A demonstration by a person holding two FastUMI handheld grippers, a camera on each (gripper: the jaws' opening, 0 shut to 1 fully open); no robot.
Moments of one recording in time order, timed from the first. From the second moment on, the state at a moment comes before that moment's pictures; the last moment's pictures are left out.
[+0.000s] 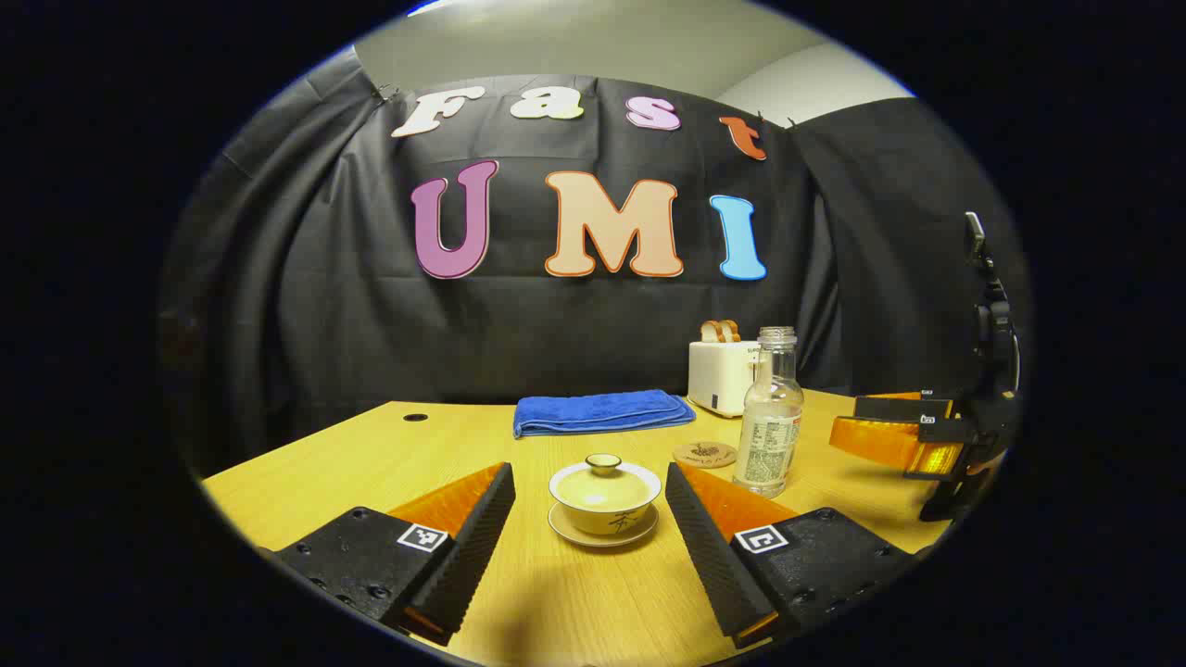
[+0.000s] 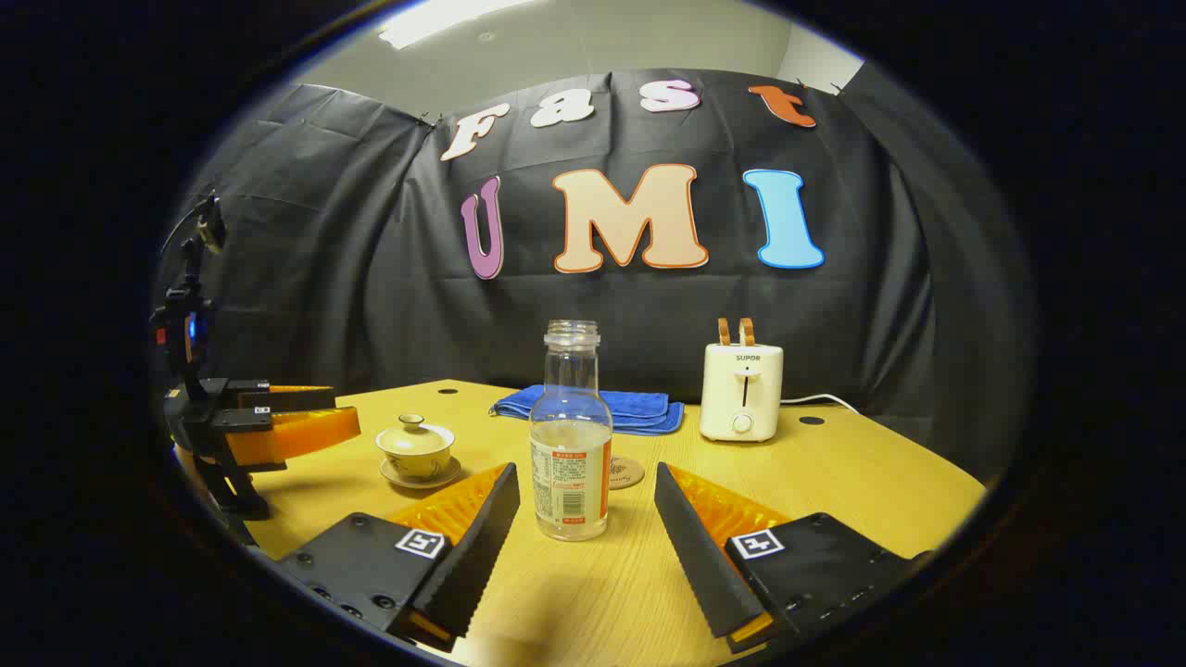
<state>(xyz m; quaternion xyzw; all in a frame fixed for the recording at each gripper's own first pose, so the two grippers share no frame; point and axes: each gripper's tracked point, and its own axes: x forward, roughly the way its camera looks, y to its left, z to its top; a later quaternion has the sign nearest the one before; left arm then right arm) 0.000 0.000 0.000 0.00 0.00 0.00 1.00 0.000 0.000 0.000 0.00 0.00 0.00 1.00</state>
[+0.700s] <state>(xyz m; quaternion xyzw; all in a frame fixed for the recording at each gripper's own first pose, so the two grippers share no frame) 0.010 0.004 -0.001 0.00 0.00 0.00 1.00 0.002 -0.015 0.007 0.01 -0.02 -0.04 1.00</state>
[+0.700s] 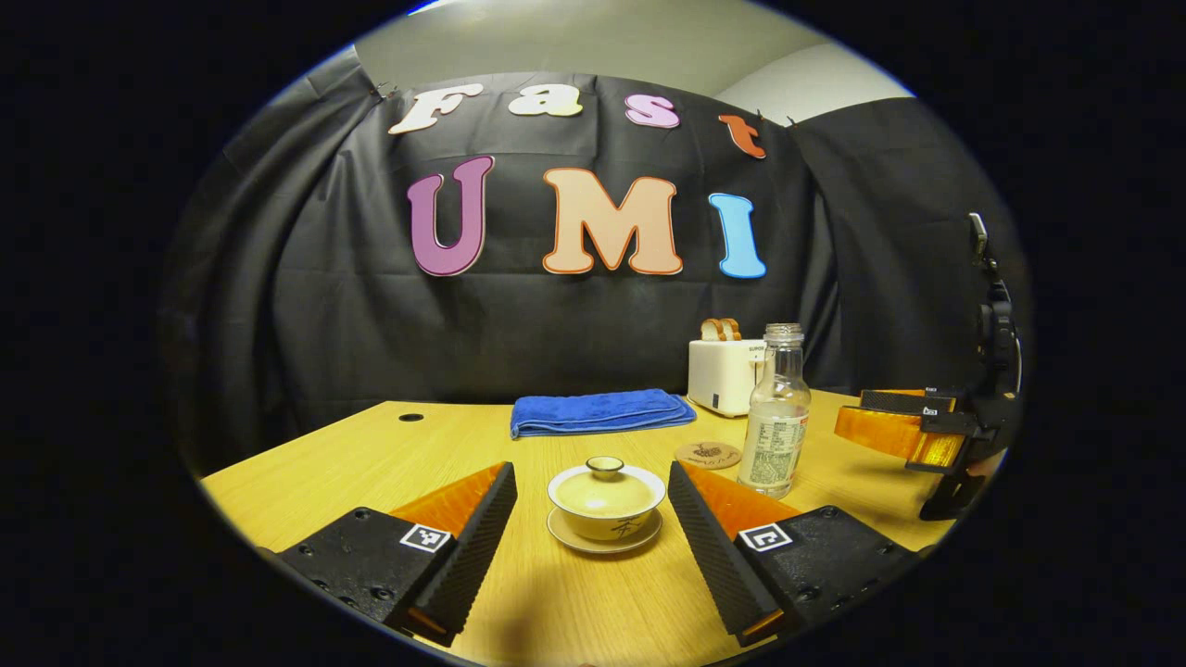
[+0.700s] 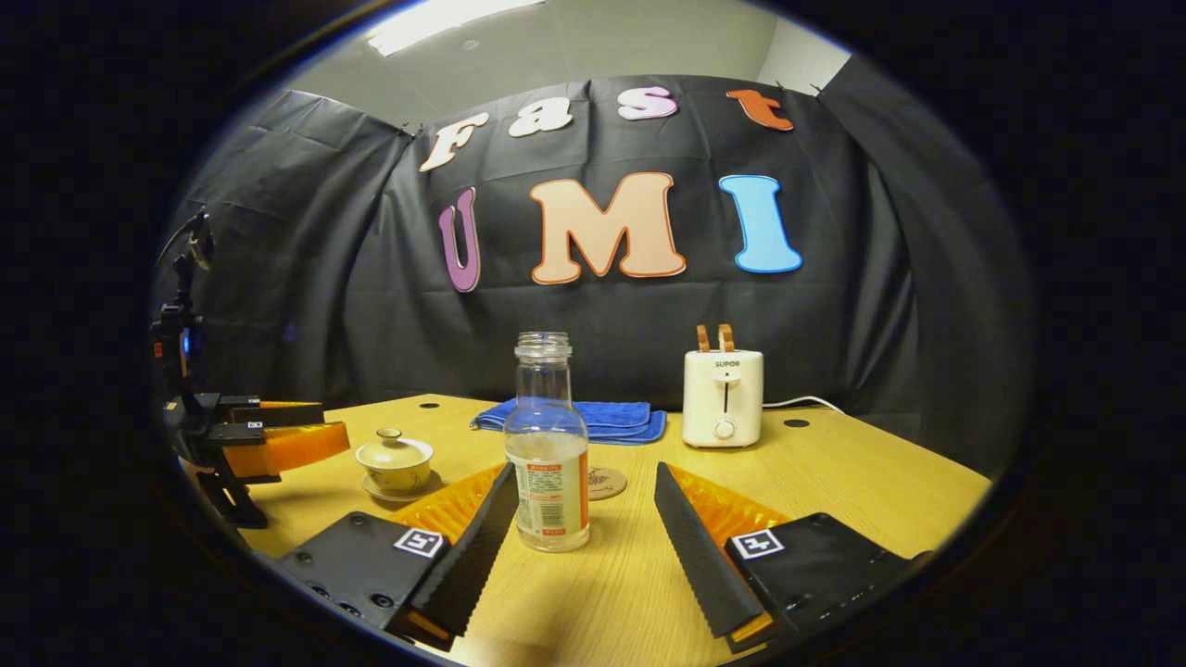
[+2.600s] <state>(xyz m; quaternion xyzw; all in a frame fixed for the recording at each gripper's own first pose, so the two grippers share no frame) 0.079 -0.005 -0.032 0.01 0.08 -0.04 1.00 0.004 -0.012 0.005 0.01 -0.02 -0.02 1.00</state>
